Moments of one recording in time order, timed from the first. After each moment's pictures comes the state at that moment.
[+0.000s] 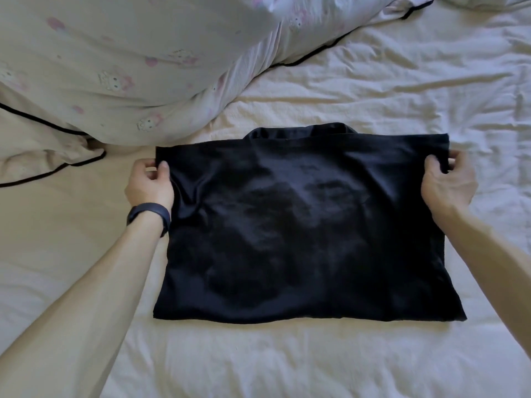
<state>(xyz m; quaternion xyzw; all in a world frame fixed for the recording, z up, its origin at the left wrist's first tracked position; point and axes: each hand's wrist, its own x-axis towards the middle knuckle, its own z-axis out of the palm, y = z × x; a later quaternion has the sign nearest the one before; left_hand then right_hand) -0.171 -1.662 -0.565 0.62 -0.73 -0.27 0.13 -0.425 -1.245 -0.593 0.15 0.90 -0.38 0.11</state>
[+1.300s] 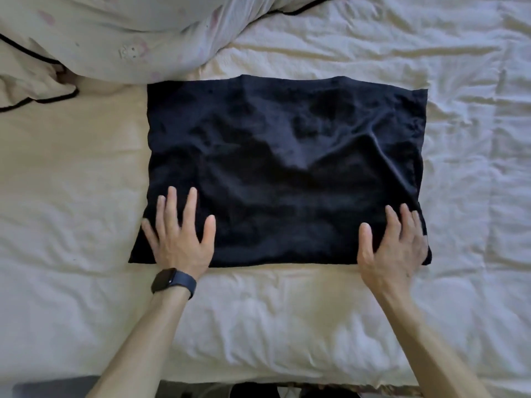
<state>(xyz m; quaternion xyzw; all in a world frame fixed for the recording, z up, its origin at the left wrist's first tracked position) -0.039 -1.494 -0.582 0.41 -0.90 -0.10 -0.04 -0.218 -1.199 -0.574 -0.04 0.98 -0.16 0.14</state>
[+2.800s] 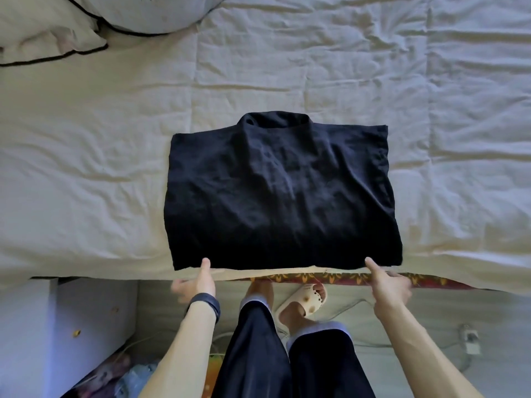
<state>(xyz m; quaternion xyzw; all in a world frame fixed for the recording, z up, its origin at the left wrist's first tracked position) 0.173 -1.279 -0.536 0.85 -0.33 -0.42 0.03 -0.010 -0.990 -0.541 0.47 0.77 -0.33 0.28</state>
